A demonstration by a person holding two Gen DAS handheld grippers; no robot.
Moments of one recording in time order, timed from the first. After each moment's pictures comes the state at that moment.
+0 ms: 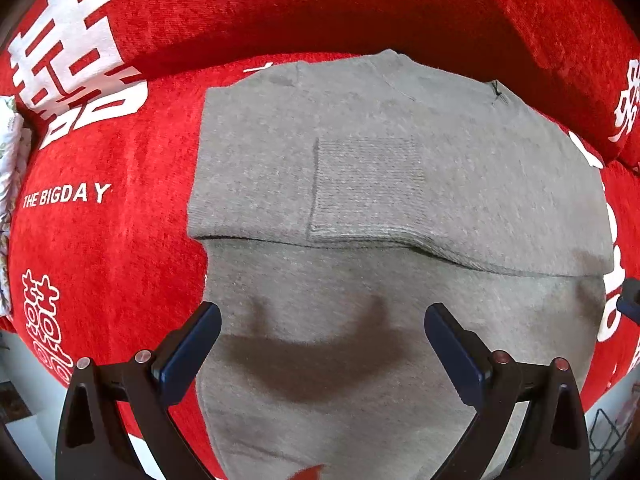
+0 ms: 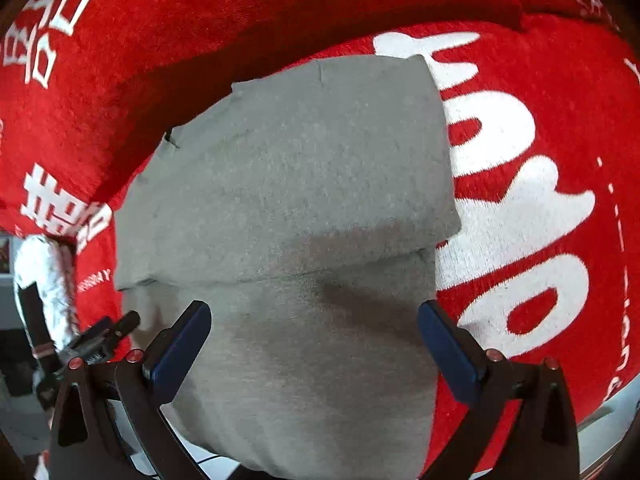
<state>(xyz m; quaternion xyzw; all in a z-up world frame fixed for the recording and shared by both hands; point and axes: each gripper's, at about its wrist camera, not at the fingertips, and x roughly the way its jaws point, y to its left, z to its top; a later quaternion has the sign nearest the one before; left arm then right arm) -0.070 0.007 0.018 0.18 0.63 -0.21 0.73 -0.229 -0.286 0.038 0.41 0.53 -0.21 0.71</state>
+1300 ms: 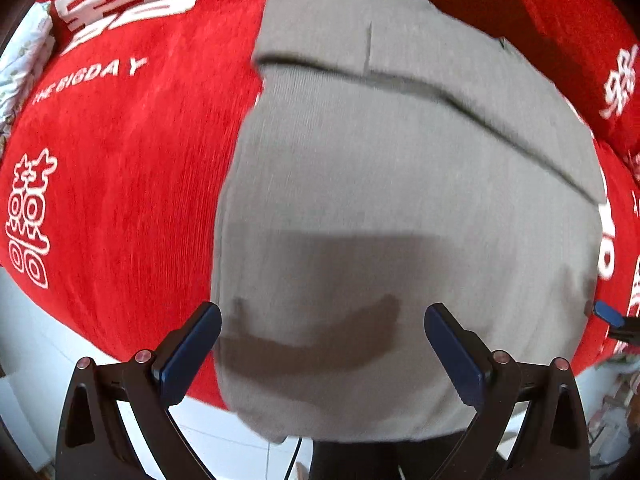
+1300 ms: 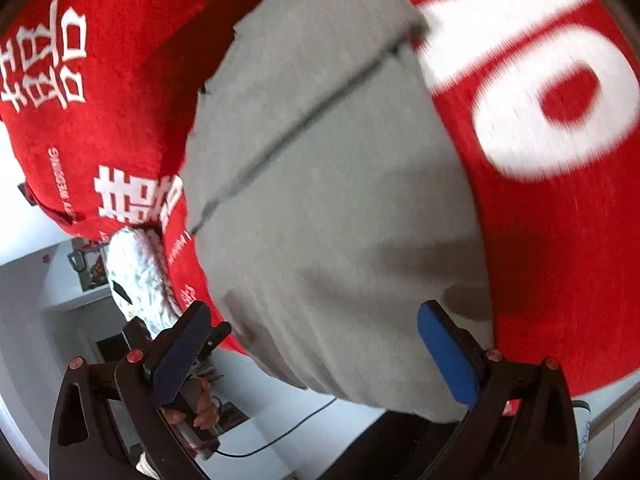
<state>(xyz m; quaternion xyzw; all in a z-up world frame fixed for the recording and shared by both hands) -0.149 0.110 0.002 0.12 0.67 -0.19 0.70 -0.315 -0.238 0.000 0.58 0.49 -0.08 0.65</state>
